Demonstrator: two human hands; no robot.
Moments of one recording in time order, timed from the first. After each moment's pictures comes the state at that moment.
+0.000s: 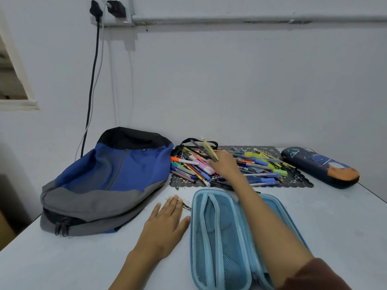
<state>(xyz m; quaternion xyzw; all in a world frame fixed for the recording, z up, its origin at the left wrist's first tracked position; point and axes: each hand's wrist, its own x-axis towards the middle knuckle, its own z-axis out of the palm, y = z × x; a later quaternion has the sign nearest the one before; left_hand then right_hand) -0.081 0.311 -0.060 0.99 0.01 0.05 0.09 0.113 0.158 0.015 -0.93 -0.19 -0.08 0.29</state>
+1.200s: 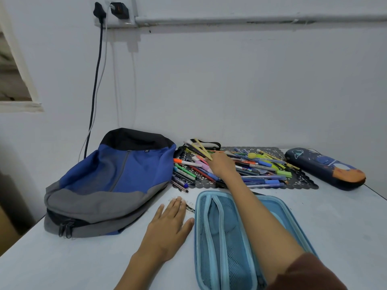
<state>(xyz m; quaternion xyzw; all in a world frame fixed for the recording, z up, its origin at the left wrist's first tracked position) -0.081 0.312 -0.062 0.99 0.01 0.05 0.09 0.116 0.183 0.019 -0.96 -0.17 -0.07 0.19</state>
